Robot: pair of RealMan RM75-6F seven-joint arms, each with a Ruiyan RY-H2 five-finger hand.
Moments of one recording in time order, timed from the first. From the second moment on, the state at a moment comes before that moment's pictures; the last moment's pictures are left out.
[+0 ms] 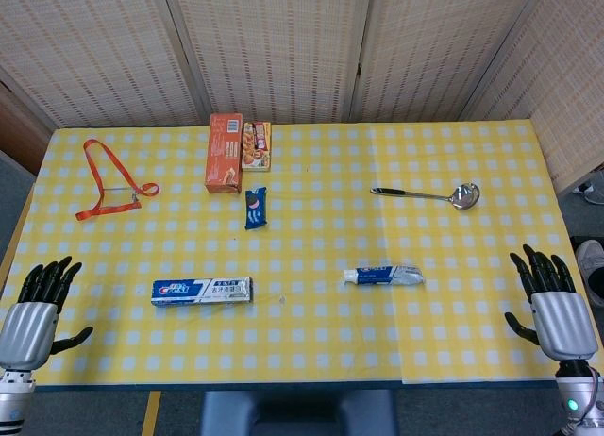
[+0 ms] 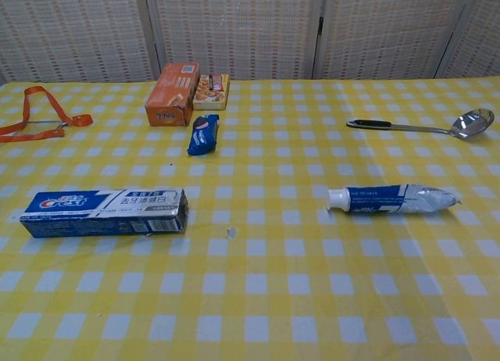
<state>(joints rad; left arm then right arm) -0.11 -1.17 -0.03 -1.56 1.56 1.50 0.07 0.07 -1.12 0.05 -1.64 -1.49 1.47 -0.17</state>
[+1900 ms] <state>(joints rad) -0.48 -1.51 -0.09 -1.23 1.36 0.96 -0.02 0.08 -1.12 0.07 -1.64 -1.41 1.44 -0.20</state>
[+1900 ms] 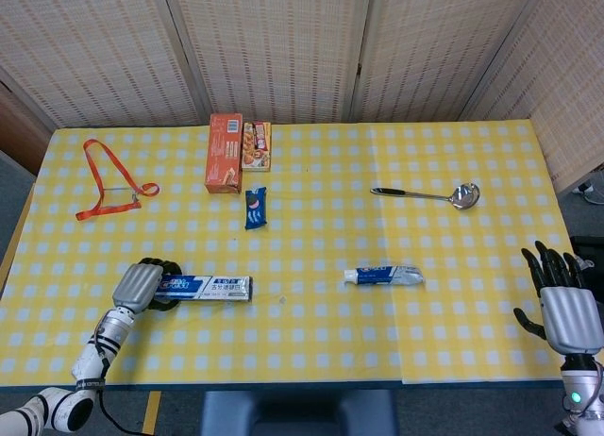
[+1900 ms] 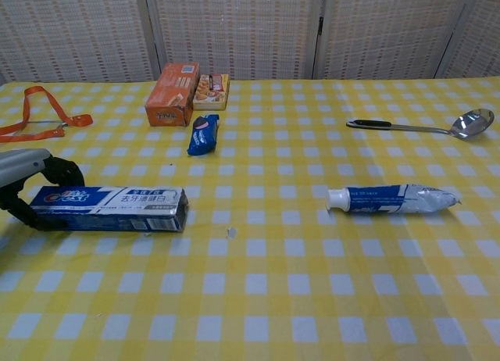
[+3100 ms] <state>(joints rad) -0.40 -1.36 -0.07 -1.60 1.40 1.21 0.13 0.36 -1.12 0.11 -1.64 -1.22 0.98 -0.40</state>
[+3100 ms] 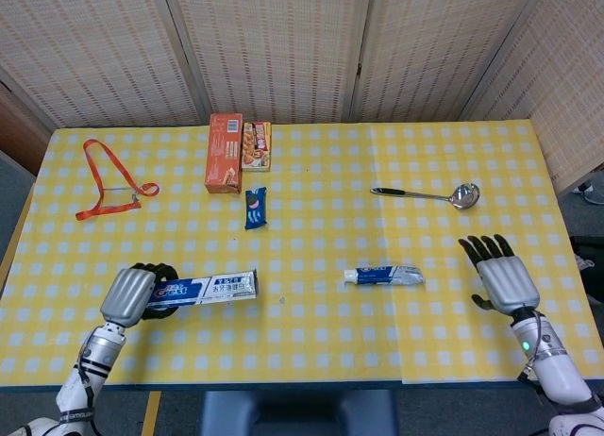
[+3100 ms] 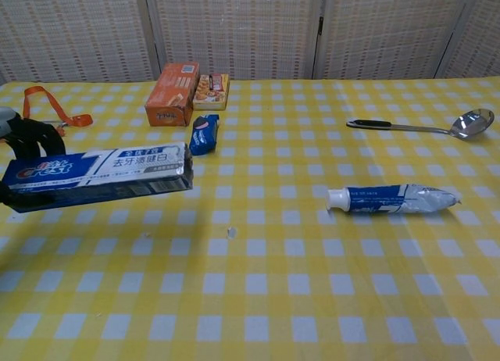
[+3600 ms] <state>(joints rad) -0.36 -1.28 -0.08 -1.63 1.41 1.26 0.06 0.58 -1.37 0.12 -1.51 -0.97 0.86 -0.68</state>
